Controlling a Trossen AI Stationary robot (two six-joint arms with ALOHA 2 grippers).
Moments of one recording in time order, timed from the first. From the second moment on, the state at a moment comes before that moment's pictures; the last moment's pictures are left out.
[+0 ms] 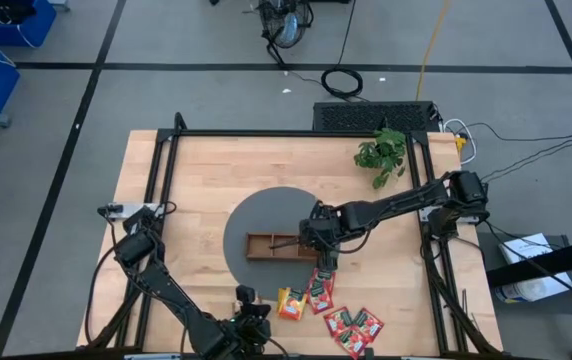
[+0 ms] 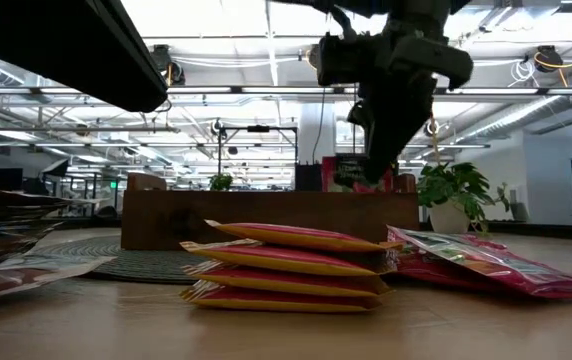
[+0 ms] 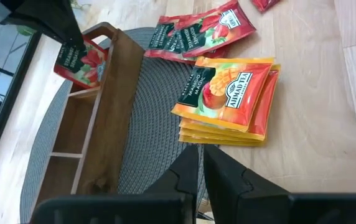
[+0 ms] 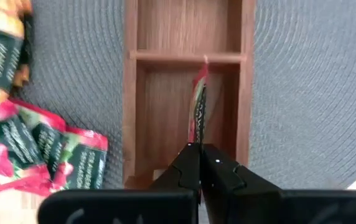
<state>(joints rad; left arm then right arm) -0.83 2.20 1.69 -0.89 -0.86 -0.66 0.17 1.77 1.25 -0.72 0.06 0.16</state>
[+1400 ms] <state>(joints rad) -0.78 2.20 1.70 -0.47 -0.79 -0.38 0.46 1.46 0.85 0.01 0.13 0.17</state>
